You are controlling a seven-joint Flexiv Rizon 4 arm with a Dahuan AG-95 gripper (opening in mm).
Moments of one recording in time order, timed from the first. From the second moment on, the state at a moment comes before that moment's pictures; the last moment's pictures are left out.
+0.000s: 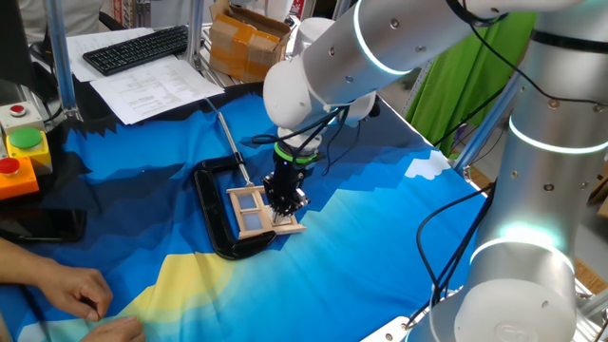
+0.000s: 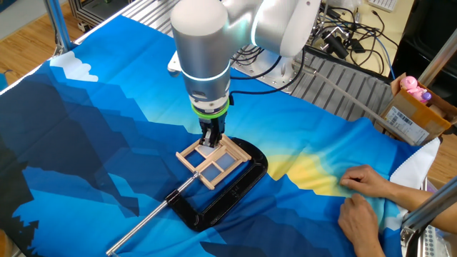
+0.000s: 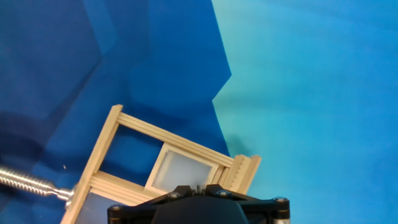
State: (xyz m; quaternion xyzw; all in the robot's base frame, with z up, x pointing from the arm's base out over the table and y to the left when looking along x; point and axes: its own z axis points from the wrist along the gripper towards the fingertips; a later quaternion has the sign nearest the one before) arm 0.432 0.011 0.008 -0.62 -0.78 0.01 0.09
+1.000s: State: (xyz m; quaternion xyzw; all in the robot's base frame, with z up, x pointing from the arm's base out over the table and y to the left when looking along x) arm 0.439 0.008 0.015 -0.52 -0.83 0.07 0.16
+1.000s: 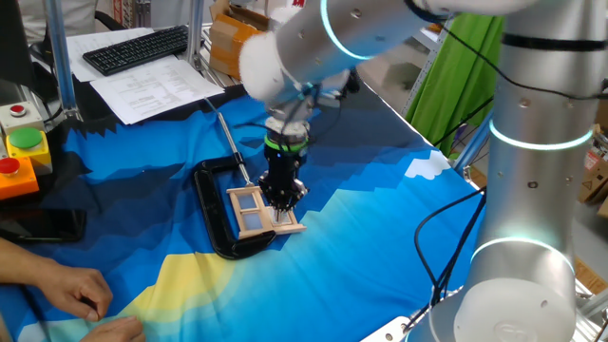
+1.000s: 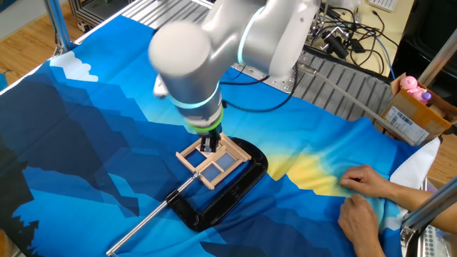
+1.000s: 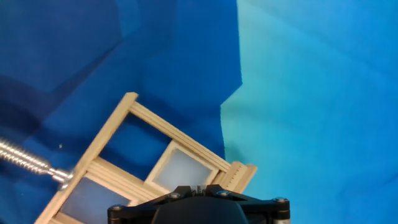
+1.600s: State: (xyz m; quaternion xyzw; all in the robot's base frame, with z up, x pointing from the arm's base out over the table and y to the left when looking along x) arm 0.466 -0.005 0.045 -0.42 -0.88 0.01 0.20
